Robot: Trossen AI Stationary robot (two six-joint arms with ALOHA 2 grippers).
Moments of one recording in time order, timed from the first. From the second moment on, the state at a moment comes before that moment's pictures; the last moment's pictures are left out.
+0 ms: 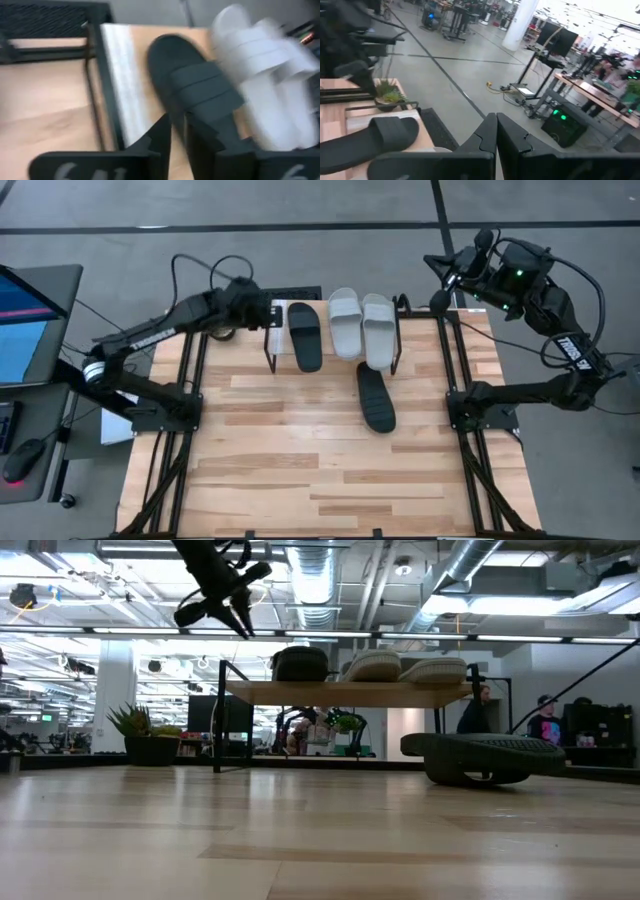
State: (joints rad) left arm 0.54 1.32 1.29 -0.75 -0.12 -0.83; right arm -0.56 1.03 1.60 -0.70 0.14 -0.40
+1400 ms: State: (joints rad) left arm 0.59 1.90 2.05 -1.52 0.02 0.14; right arm -0.56 1.03 1.60 -0.79 0.12 -0.39
